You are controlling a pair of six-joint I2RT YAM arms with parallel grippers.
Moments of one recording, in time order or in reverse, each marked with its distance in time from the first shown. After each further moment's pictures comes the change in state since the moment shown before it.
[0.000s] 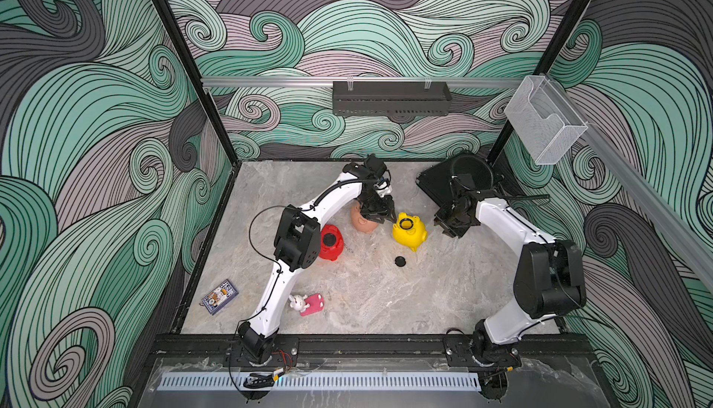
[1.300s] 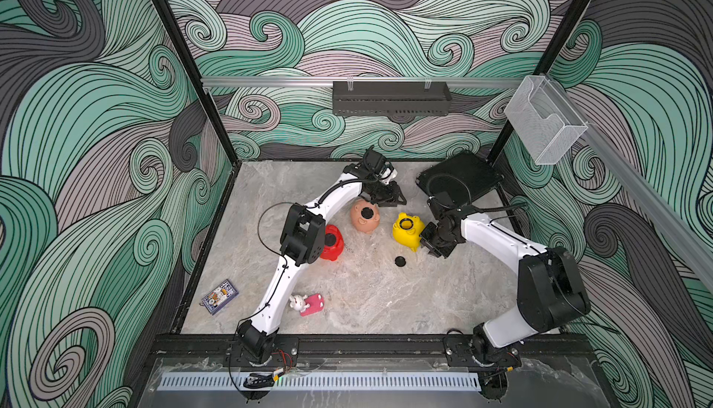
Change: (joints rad) left arm 0.002 0.143 0.087 0.361 0.124 -0.148; right arm 0.201 -0.031 -0.145 0.035 0.002 0.166
